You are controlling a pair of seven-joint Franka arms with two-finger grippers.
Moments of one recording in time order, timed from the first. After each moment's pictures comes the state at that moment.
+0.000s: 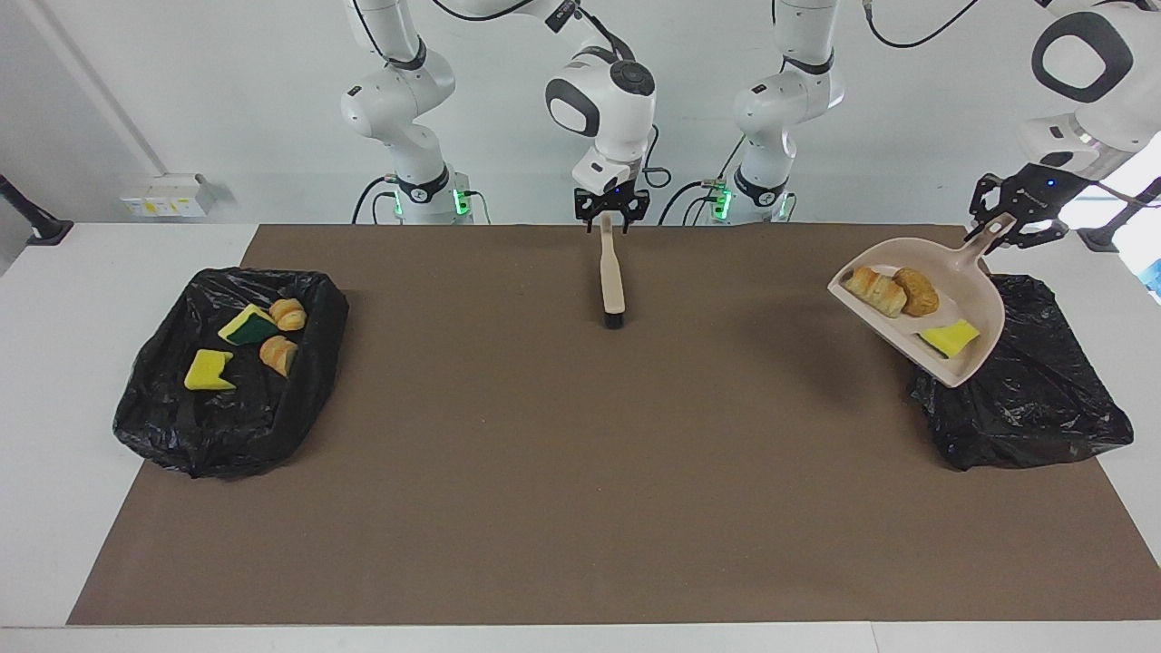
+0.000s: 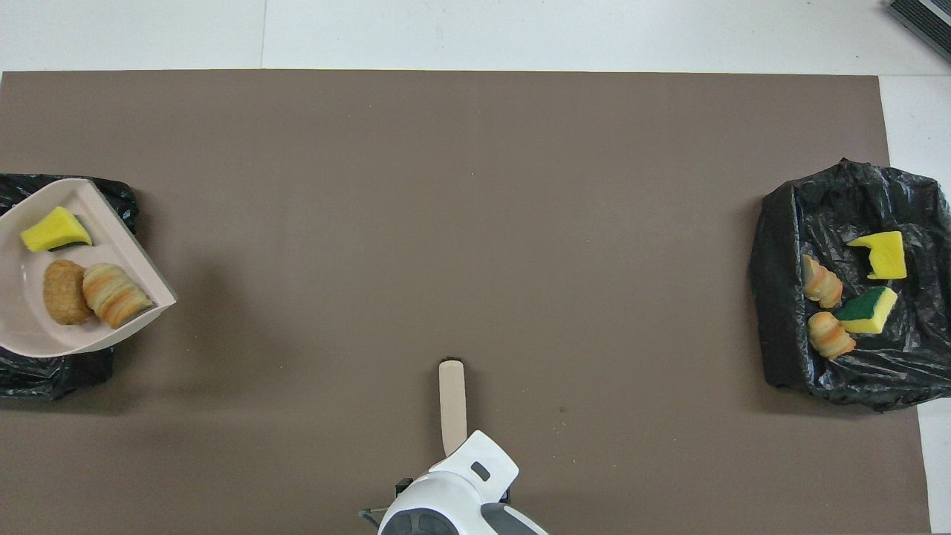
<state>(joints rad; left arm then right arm) 0.46 -0.14 -0.02 -1.90 -0.09 1.66 1.32 0.79 -0.02 0.17 -2.18 0.03 2.05 0.93</state>
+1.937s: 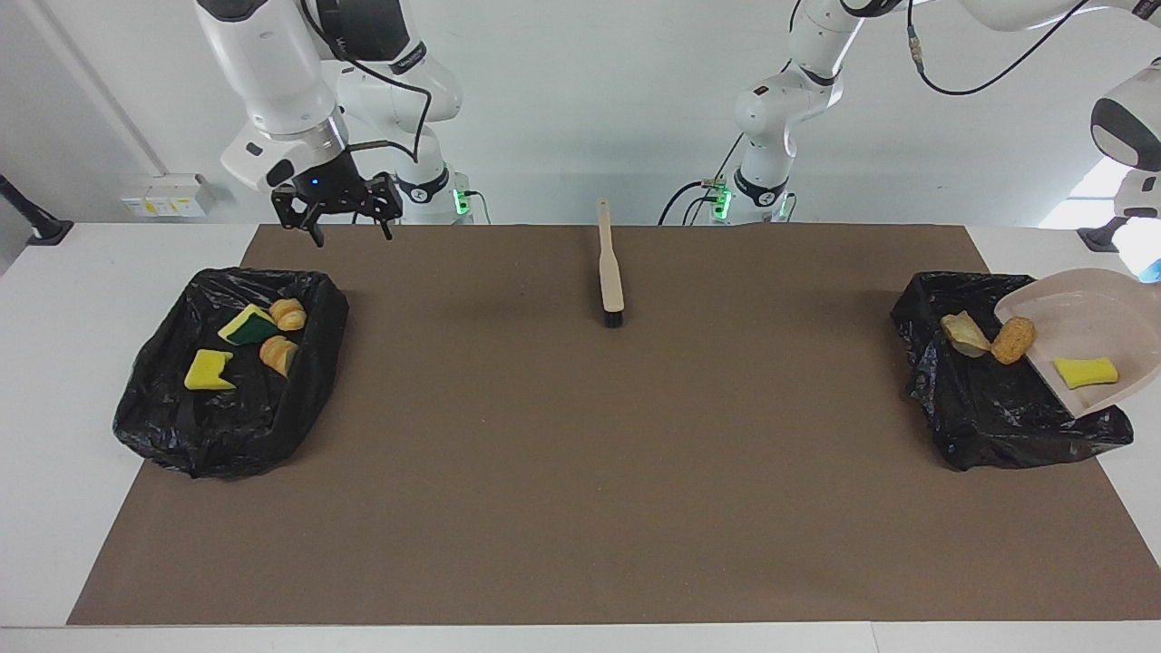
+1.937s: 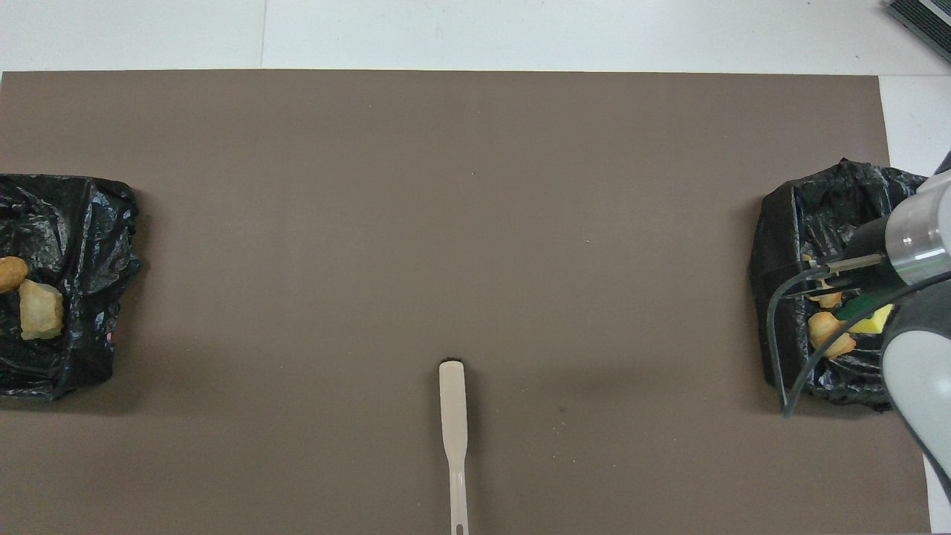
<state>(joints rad) 0.45 0.16 -0.06 -1.64 0.73 2.07 1.66 -0.09 -0.08 0.14 -1.73 0.00 1.60 -0.05</state>
